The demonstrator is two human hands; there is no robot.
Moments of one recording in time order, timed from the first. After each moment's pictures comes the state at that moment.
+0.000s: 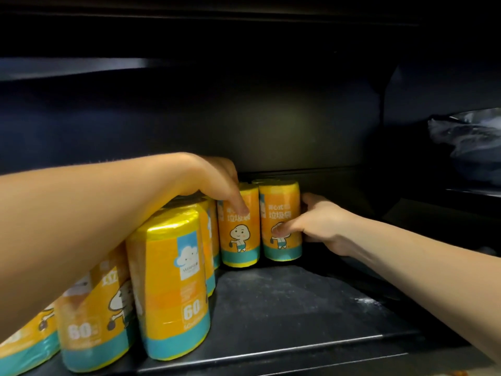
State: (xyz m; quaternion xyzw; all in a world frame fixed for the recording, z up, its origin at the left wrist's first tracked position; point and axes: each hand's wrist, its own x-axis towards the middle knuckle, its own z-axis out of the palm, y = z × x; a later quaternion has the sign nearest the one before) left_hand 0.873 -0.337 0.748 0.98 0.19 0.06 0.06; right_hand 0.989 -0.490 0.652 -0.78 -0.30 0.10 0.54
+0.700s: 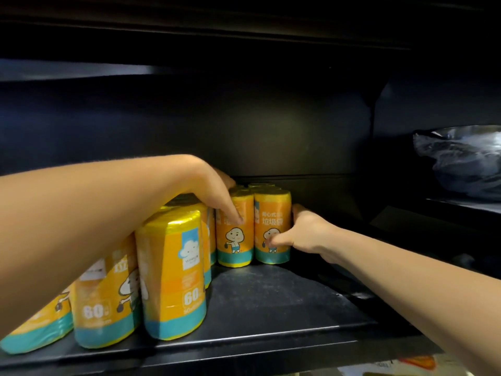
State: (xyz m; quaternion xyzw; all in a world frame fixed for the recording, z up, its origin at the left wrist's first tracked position) left_hand 0.868 -0.335 0.750 0.98 0.19 -0.04 -0.02; right_hand 0.963 -0.498 0.651 -0.83 -0.32 0.05 0.45
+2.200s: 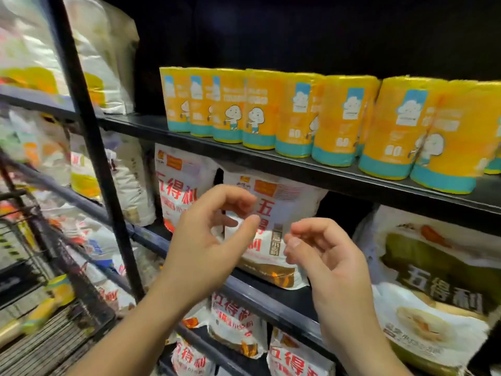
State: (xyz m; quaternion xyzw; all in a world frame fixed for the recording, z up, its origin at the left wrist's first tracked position) left_hand 0.470 -0.334 0.508 0.76 0.21 0.53 0.31; right_hand 0.609 -0.426 0.490 -0.50 -0.47 0.20 0.69
